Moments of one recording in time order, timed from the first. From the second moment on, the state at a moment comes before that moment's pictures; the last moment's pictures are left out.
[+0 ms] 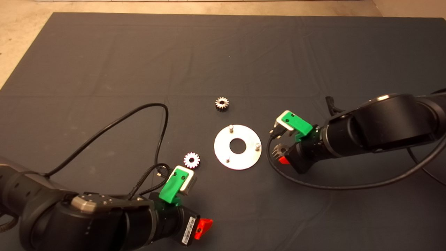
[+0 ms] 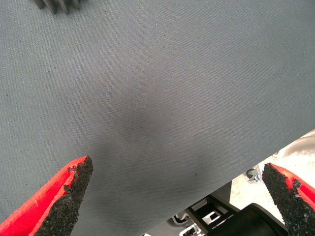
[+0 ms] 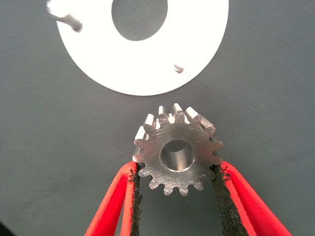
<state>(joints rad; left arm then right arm) -0.01 2.38 -0.34 0.94 1.53 -1.53 0.30 2.47 -0.66 -0.58 -1.45 1.09</state>
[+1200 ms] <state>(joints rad) -0.01 2.38 -0.34 0.94 1.53 -1.53 0.30 2.58 -0.74 -0.59 -1.46 1.08</state>
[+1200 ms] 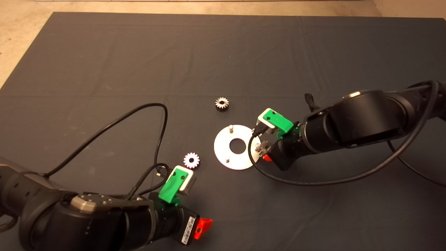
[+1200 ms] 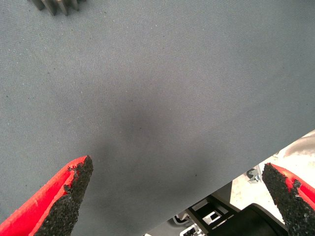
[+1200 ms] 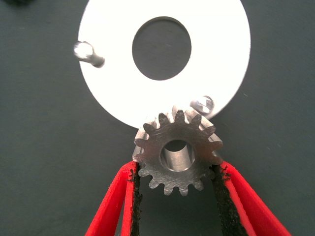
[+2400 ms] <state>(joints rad) -0.01 2.37 -0.34 0.94 1.53 -1.53 0.30 2.61 -0.83 -0.63 -1.52 0.97</state>
